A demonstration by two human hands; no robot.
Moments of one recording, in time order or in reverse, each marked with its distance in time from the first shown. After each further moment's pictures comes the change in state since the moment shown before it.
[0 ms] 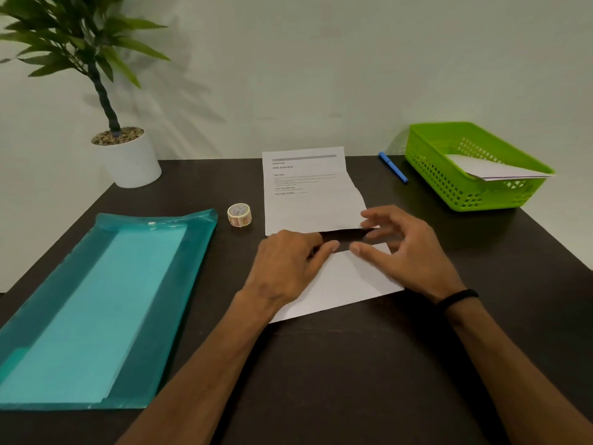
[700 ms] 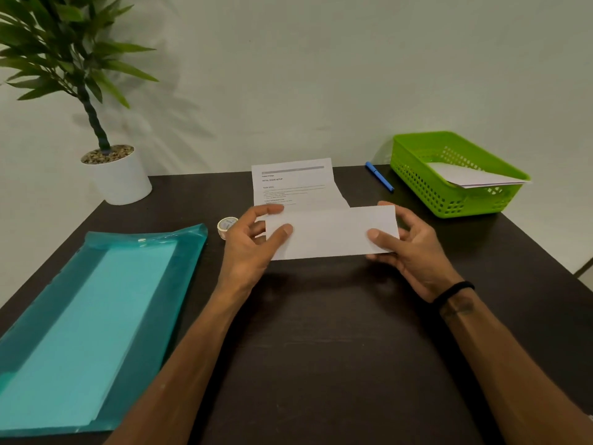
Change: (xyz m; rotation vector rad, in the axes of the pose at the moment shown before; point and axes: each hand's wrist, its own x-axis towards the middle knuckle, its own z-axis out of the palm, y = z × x) left_hand 0.013 -0.030 -0.007 -1.006 0.209 -0.389; right_hand 0.009 0.023 -0.010 0.904 0.074 0.374
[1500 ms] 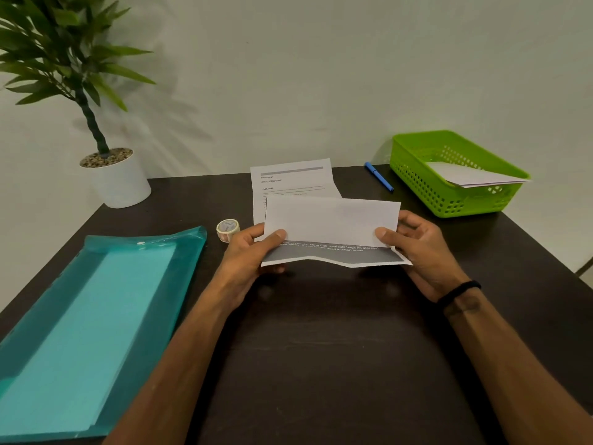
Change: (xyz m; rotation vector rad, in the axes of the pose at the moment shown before) left_hand -0.003 0.006 -0.006 -0.212 -0.122 -0.317; right_hand 0.002 -0.002 -0.006 -0.042 0.049 -0.044
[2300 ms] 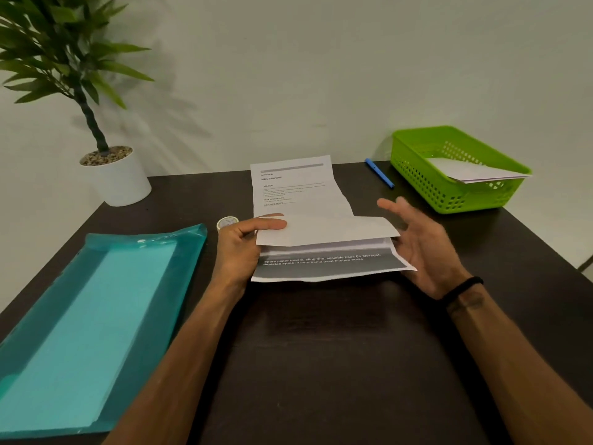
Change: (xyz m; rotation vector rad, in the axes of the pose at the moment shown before) left_hand 0.008 -0.005 -0.005 0.116 0.101 0.323; right_hand -0.005 -0.013 0.005 0.155 -0.089 0.183
